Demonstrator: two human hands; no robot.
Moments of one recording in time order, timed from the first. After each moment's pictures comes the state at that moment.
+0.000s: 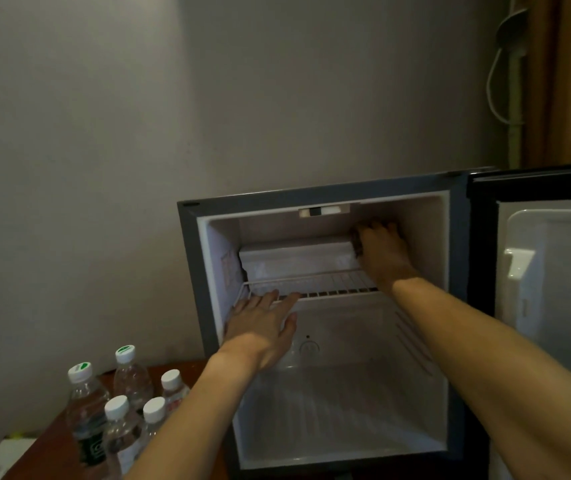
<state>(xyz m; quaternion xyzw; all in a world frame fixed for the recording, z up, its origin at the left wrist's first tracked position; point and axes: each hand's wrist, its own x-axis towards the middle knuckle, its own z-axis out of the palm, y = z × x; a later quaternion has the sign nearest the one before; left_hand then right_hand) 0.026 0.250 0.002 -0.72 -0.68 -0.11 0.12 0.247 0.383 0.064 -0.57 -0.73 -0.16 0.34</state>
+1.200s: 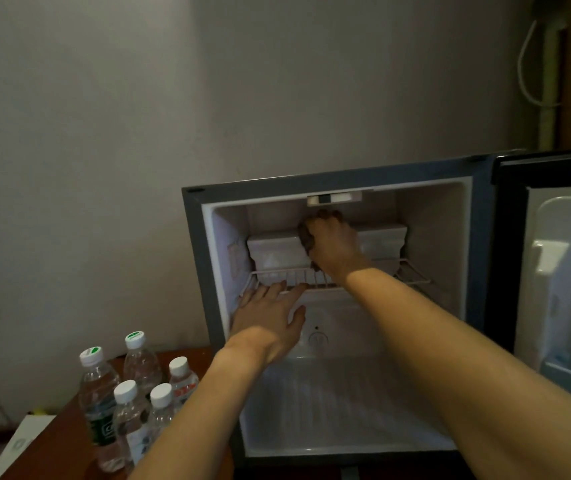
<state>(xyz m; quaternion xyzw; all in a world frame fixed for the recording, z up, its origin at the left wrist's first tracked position) 0.031 0.250 -0.004 -0.70 -0.69 -0.14 0.12 0.160 0.364 0.073 -0.45 -0.80 -0.17 0.36</state>
